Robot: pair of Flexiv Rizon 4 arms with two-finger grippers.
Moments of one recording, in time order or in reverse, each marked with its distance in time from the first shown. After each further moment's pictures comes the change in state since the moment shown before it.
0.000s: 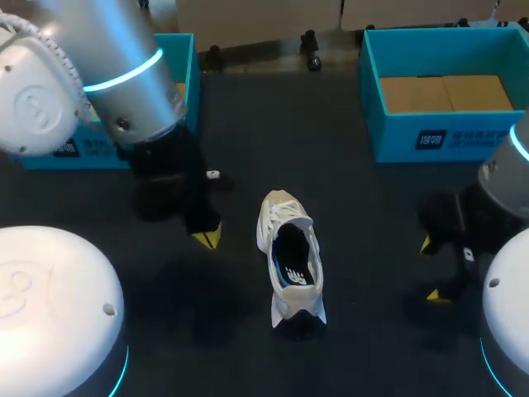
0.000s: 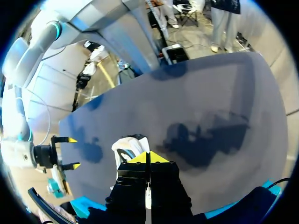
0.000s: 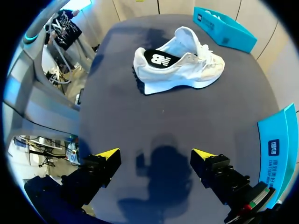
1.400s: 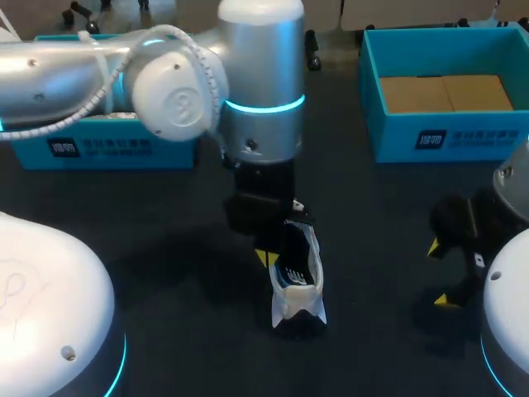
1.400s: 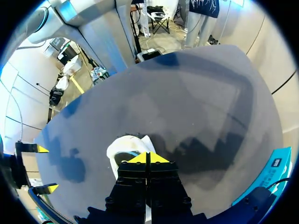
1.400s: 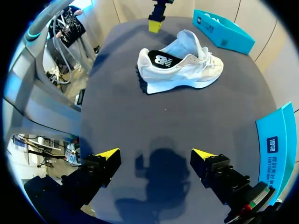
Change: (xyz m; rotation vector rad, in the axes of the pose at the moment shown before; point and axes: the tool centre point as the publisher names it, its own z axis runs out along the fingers) left arm -0.044 0.042 0.093 0.141 0.258 0.117; right arm 0.008 -0.005 -0.005 -0.014 -0.014 -0.002
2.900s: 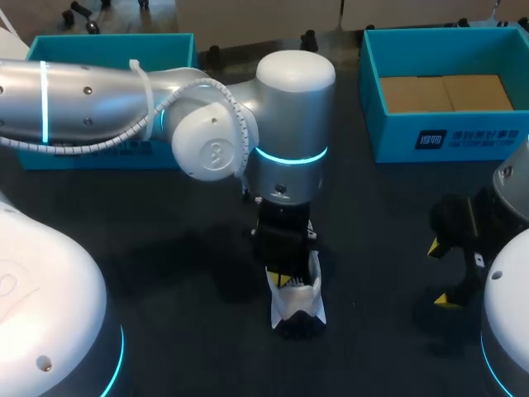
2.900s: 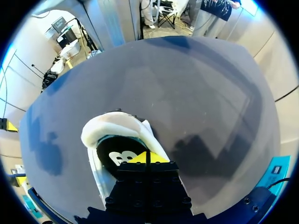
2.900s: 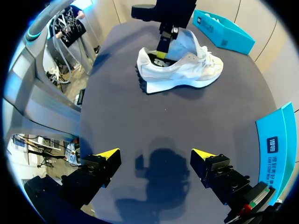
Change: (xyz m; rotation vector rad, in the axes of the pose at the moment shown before) left arm -0.002 0.035 0.068 -0.054 0.072 -0.125; right arm 0.000 0.000 0.000 -0.001 0.001 0.000
